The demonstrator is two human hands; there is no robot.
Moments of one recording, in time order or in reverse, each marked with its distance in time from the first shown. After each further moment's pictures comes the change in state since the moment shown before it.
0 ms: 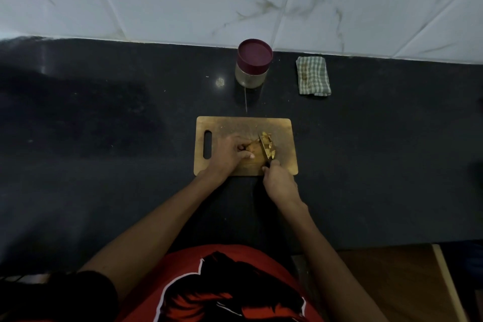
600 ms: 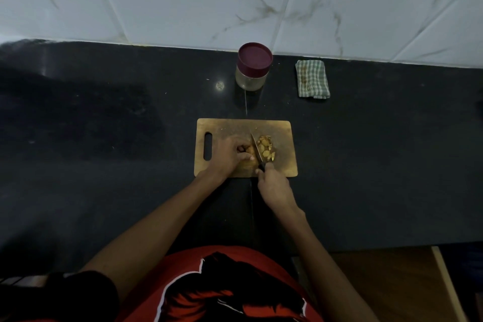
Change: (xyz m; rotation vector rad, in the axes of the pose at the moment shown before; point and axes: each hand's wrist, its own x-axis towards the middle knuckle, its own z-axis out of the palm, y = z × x) left_hand 0.000 -0.002 -0.002 -0.006 -0.018 0.015; right_hand -0.011 -0.008 0.003 0.087 -0.018 -0.045
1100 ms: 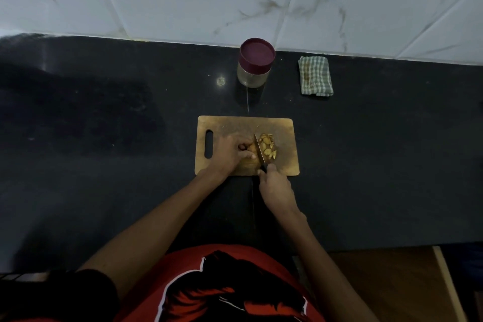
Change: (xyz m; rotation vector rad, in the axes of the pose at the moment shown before) left_hand 0.004 -0.001 0.000 0.016 -0.030 -0.030; right_hand -0.004 0.003 0.005 0.002 0.023 0.007
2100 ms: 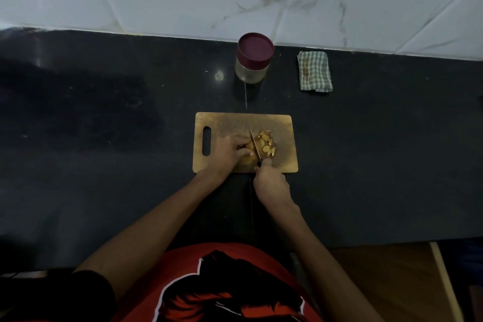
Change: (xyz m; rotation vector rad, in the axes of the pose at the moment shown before) left_hand -0.005 -0.004 0.007 -0.075 0.075 0.035; right_hand 0.003 -0.015 -0.001 -0.137 -0.031 0.043
